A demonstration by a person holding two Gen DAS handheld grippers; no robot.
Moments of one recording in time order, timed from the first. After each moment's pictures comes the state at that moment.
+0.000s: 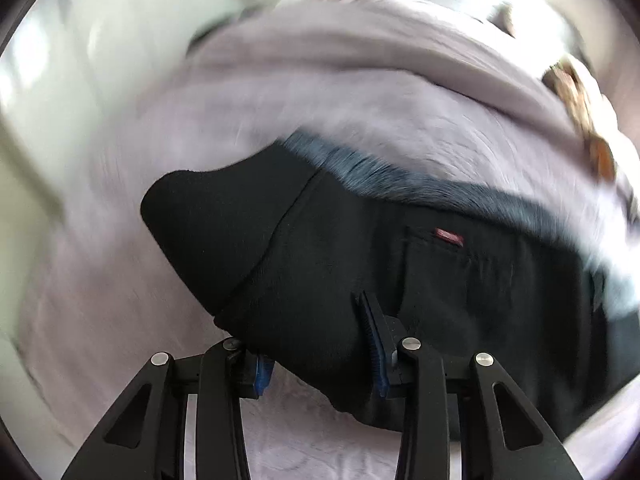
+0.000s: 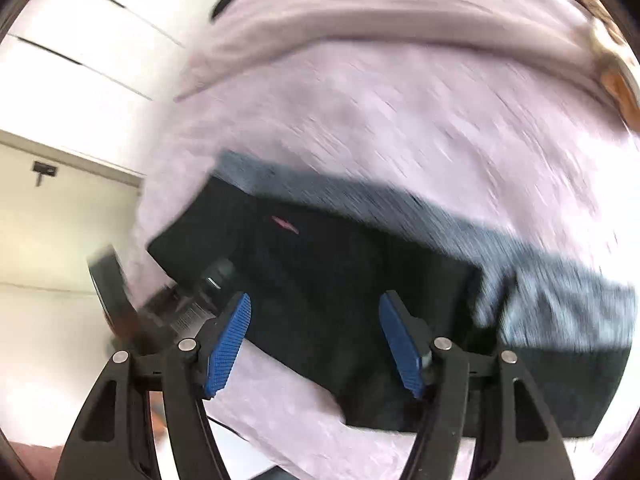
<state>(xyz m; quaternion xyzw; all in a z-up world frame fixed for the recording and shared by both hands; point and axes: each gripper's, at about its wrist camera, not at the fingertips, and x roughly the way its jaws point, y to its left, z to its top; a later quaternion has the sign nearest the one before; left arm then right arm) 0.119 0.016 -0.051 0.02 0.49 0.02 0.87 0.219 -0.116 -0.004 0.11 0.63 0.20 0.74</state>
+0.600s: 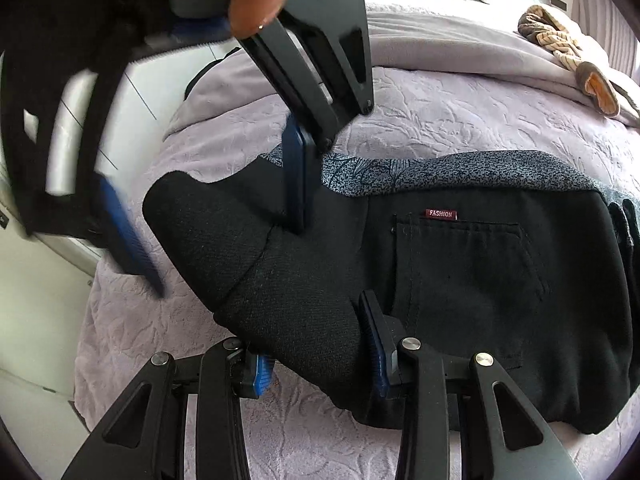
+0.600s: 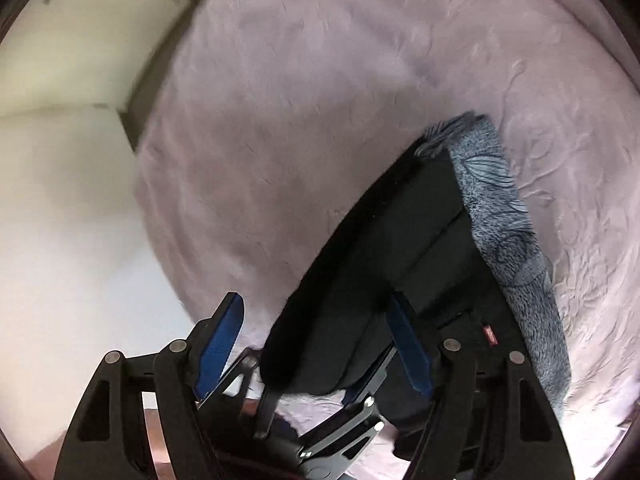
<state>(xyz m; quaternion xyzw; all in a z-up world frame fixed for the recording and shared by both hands) 0.120 0.003 -0.056 0.11 0.48 0.04 0.87 0.284 0.139 -0.088 -0.15 0.79 0.32 0.51</state>
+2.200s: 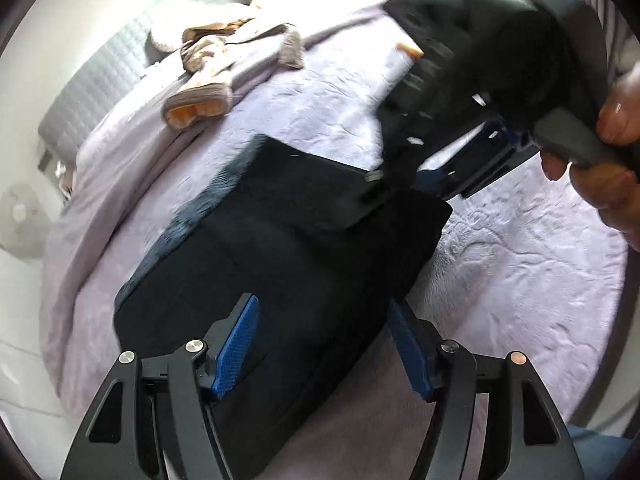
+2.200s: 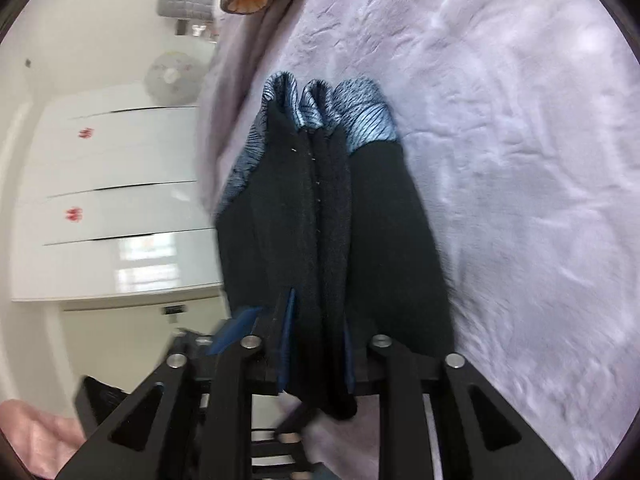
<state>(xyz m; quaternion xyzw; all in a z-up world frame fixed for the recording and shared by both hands) -0.010 -0.357 0.004 0.34 0.41 -0.33 0.78 0.058 -0.491 -0.149 0.49 0.53 0.18 0.67</state>
